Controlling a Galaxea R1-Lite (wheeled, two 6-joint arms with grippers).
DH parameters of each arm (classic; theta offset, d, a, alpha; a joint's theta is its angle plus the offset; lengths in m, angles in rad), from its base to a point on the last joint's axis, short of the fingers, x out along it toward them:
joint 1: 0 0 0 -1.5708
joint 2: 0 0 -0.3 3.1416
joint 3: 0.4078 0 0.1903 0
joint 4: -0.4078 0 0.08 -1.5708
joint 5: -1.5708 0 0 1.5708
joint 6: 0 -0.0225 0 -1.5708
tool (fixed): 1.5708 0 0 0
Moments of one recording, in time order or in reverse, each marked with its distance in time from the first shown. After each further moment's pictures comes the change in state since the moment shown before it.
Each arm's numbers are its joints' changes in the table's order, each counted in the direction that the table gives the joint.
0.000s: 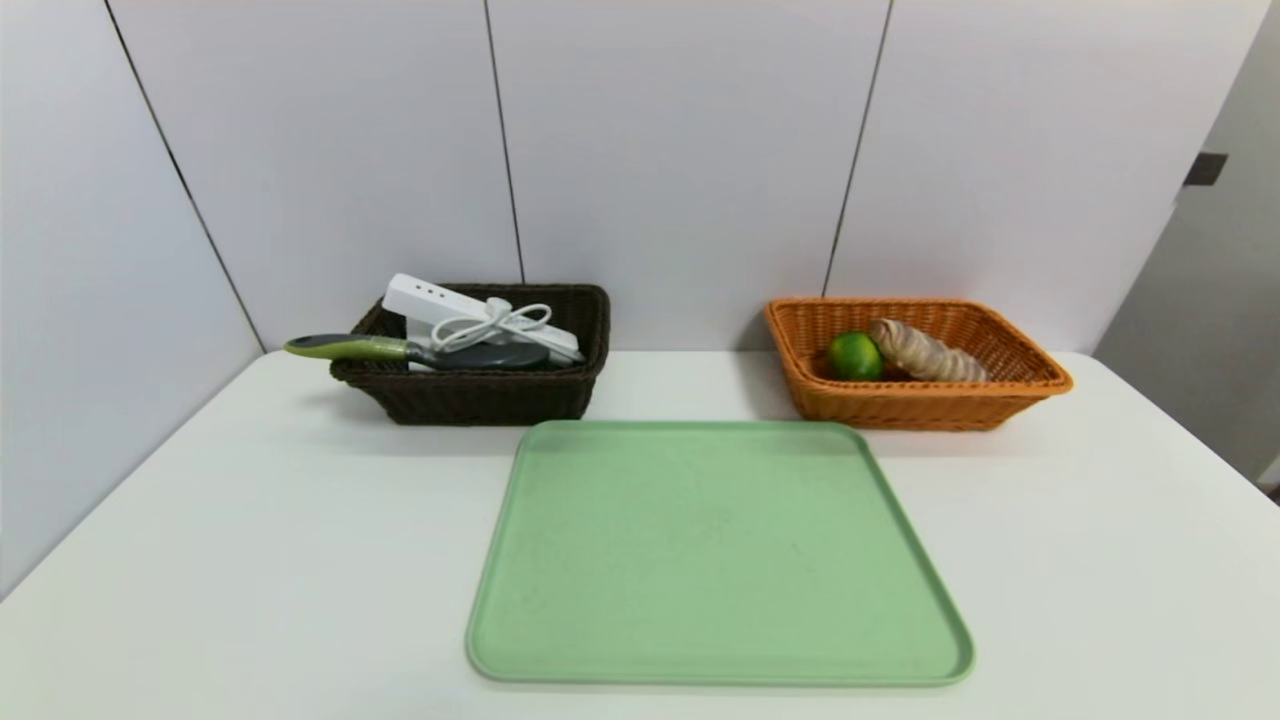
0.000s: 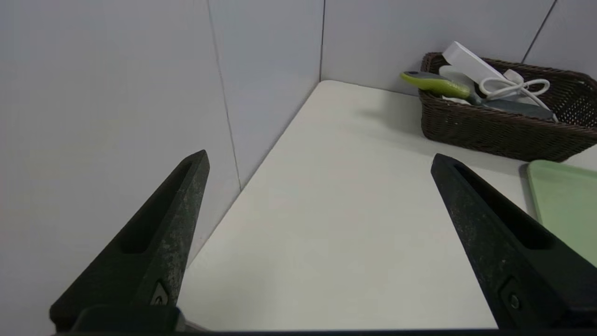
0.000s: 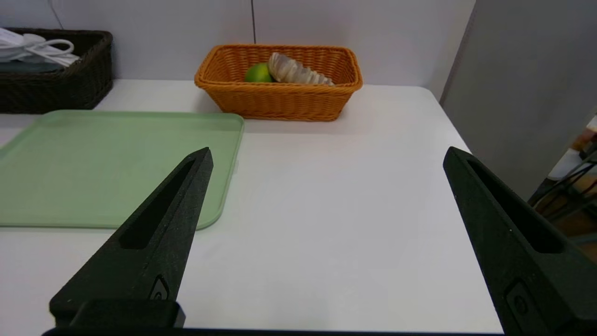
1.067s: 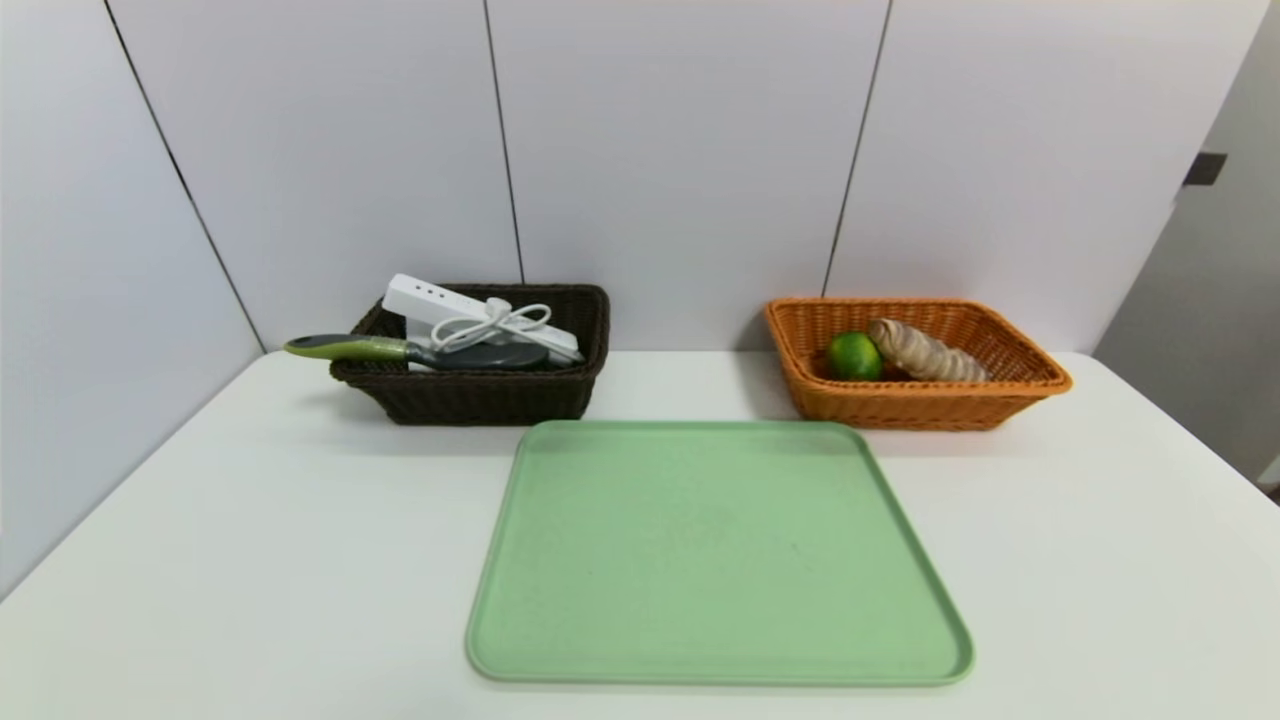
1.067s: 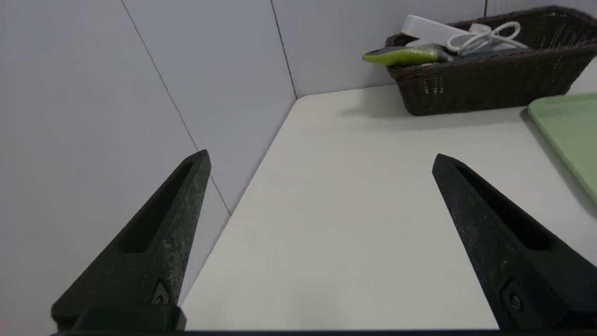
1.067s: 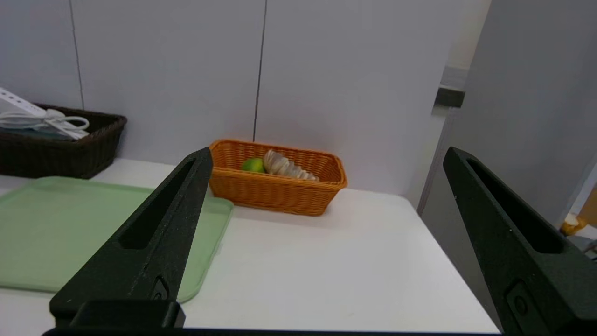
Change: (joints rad) left arm 0.126 -0.282 -0.415 0.280 -0.283 -0.269; right arm 0.009 -0.190 -0.247 0.397 0.028 0.119
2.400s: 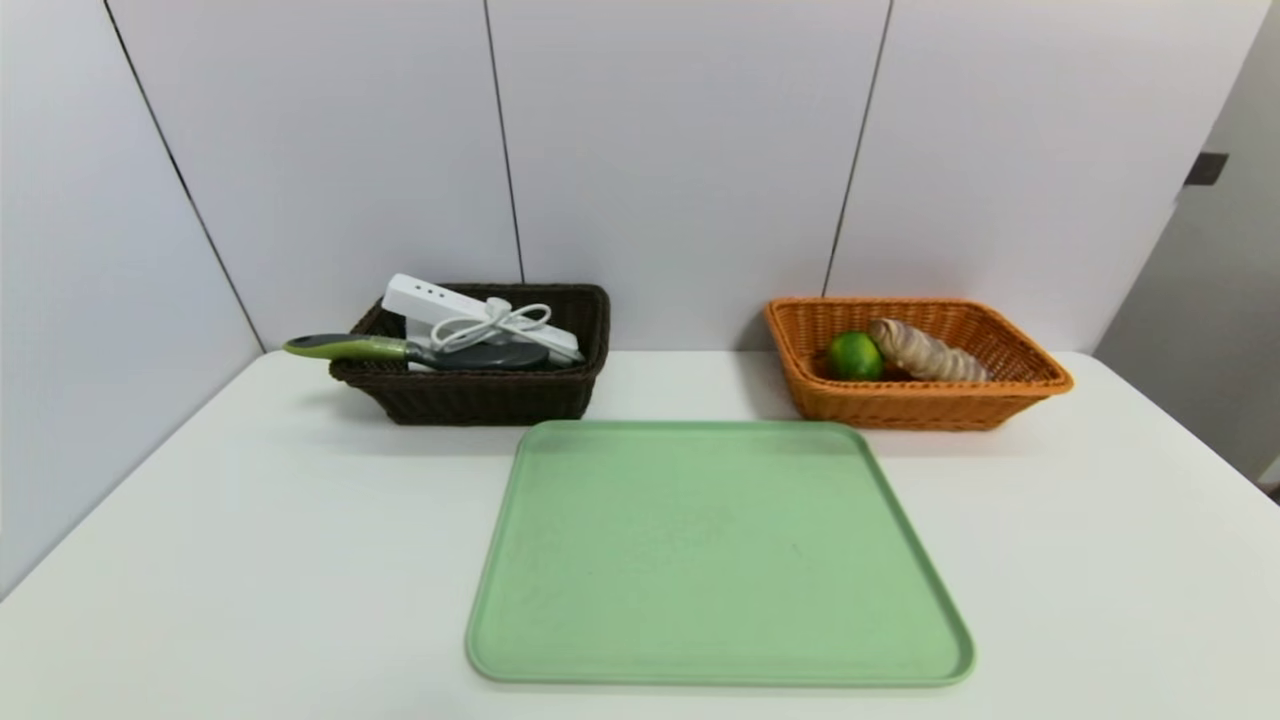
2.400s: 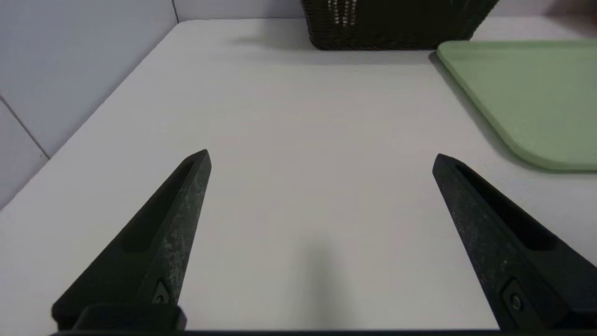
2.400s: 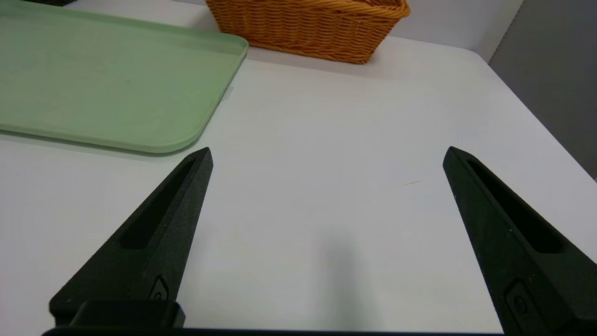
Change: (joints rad) left arm -0.001 -0.009 -0.452 0.295 -0.211 0.203; right arm 0.000 0.000 -0.448 0.083 0.032 -0.015
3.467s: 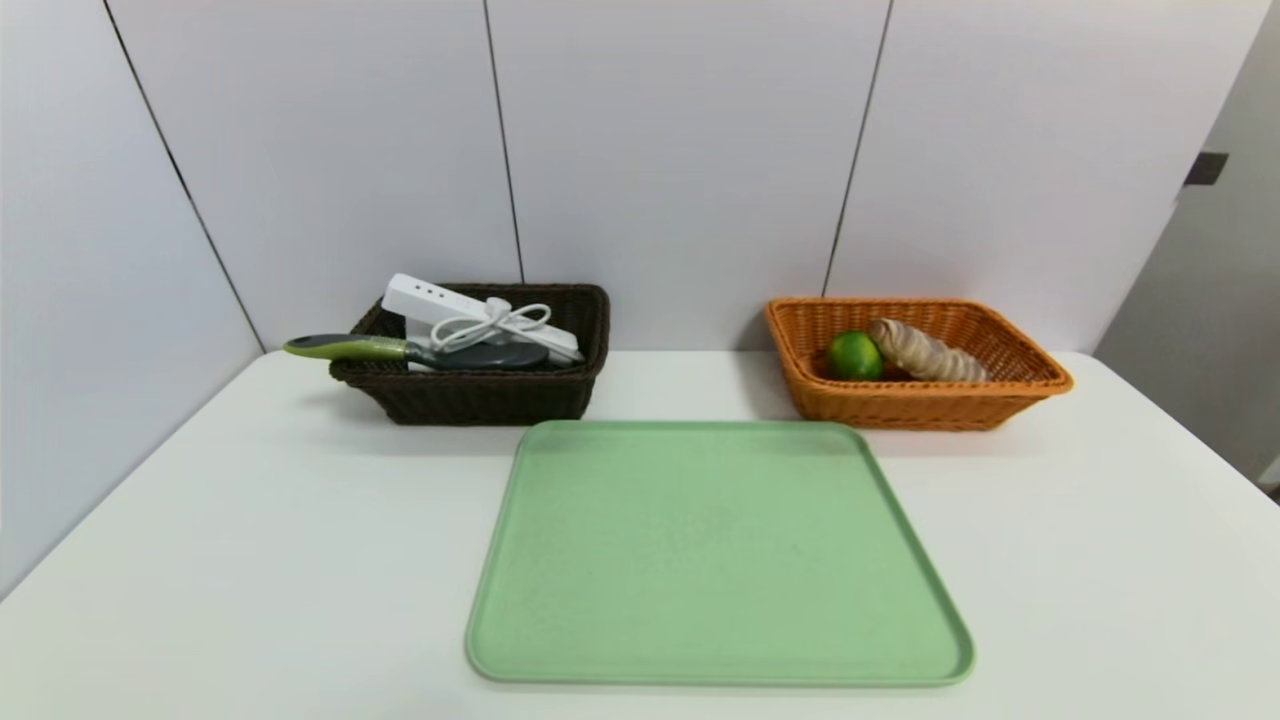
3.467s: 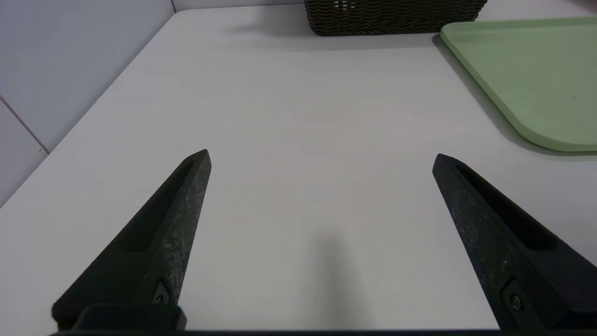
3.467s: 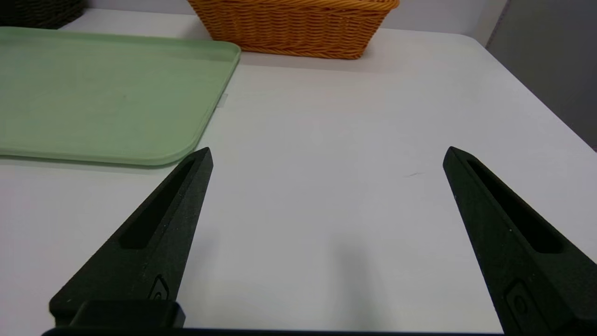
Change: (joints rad) left arm 0.000 0.000 0.000 -0.020 -0.002 -0.005; right arm 0.001 0.000 0.000 0.001 -0.033 -0.077
